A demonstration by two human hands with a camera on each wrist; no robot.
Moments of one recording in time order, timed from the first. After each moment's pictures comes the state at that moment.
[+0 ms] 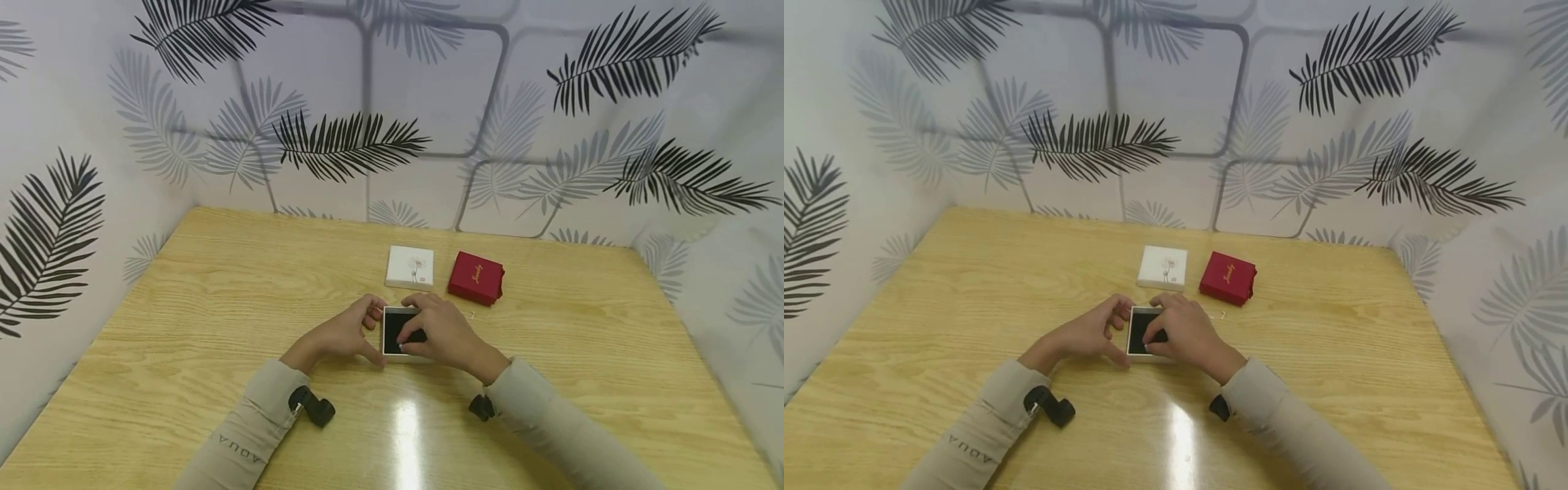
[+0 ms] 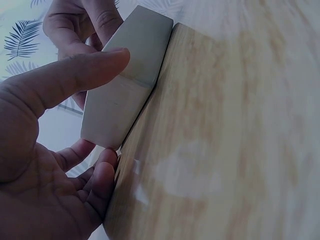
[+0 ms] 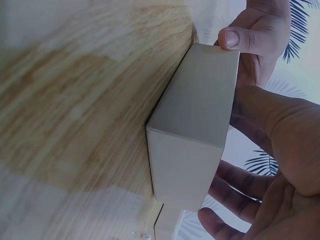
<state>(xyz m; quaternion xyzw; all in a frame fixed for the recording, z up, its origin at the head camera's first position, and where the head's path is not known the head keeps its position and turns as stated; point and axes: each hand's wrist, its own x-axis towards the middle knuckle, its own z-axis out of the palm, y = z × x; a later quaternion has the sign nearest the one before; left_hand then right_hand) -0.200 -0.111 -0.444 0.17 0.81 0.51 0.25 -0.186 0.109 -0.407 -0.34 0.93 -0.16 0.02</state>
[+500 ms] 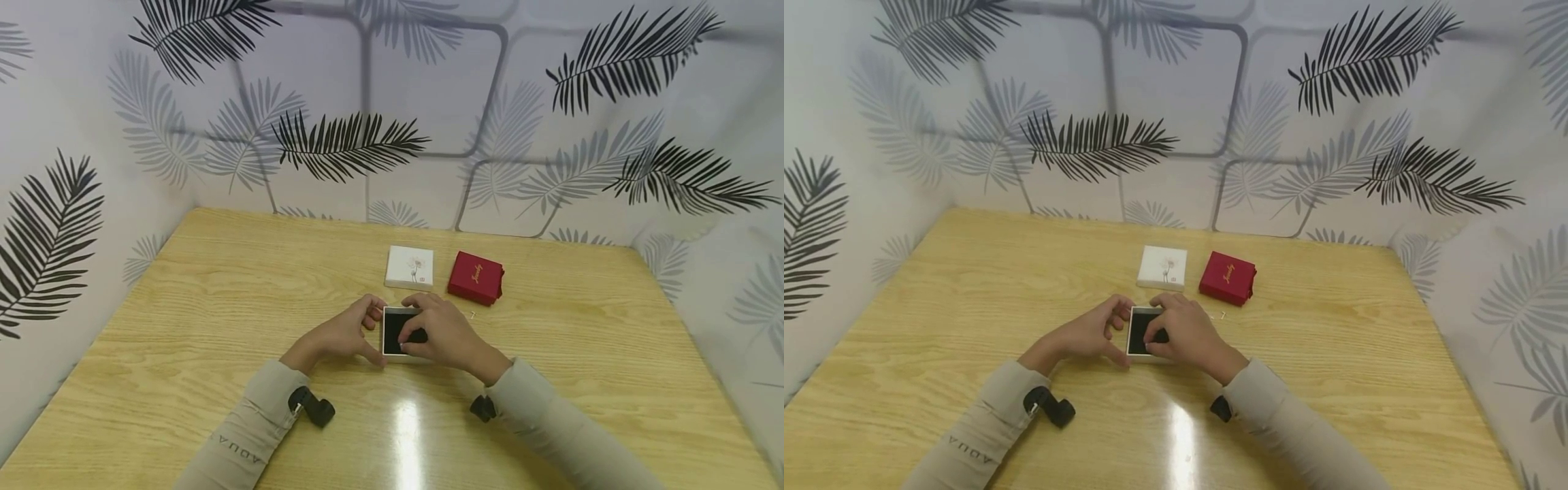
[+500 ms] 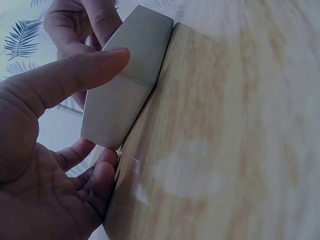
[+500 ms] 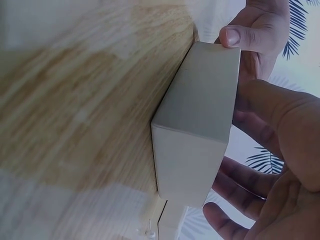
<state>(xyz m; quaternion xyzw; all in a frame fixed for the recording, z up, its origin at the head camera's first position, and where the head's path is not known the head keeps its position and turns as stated) -0.199 -0.111 -0.443 0.17 0.80 0.51 0.25 -0.185 0.111 -0.406 -0.35 0.92 -0.16 0.01</state>
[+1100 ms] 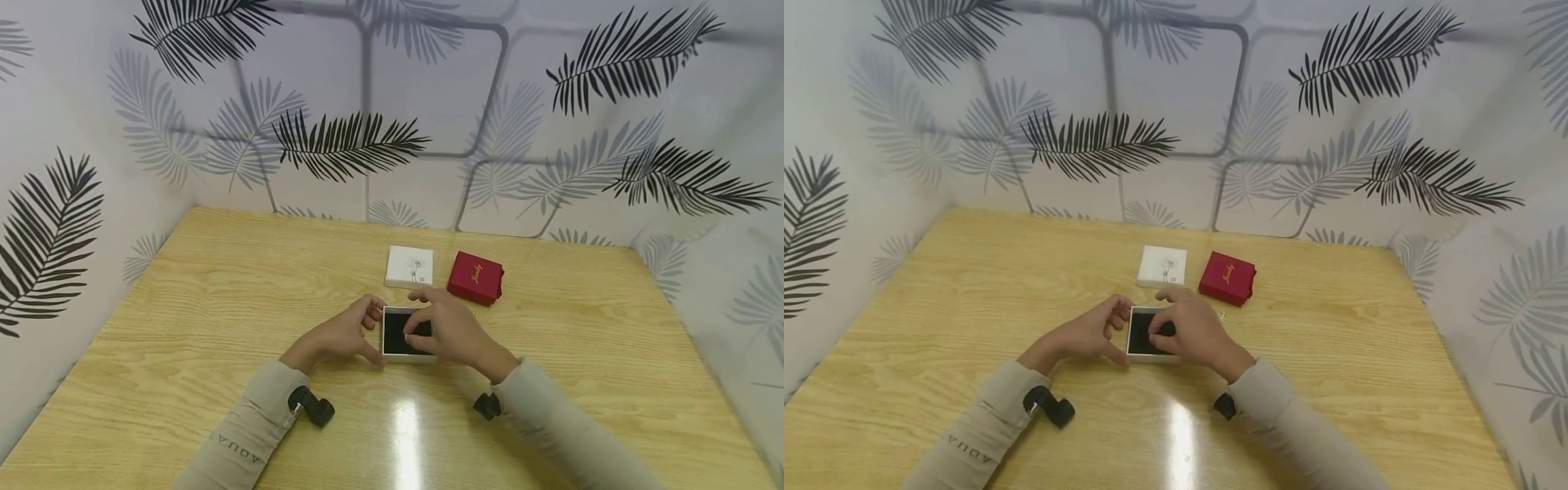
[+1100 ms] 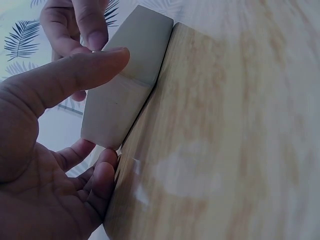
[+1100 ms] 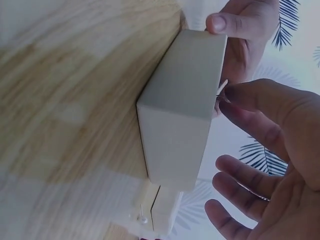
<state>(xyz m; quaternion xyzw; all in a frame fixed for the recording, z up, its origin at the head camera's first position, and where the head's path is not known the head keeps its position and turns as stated) -0.200 -0.111 -0.444 0.17 0.80 0.51 0.25 -0.188 0.120 -0.402 -0.34 0.92 -0.18 -0.02</state>
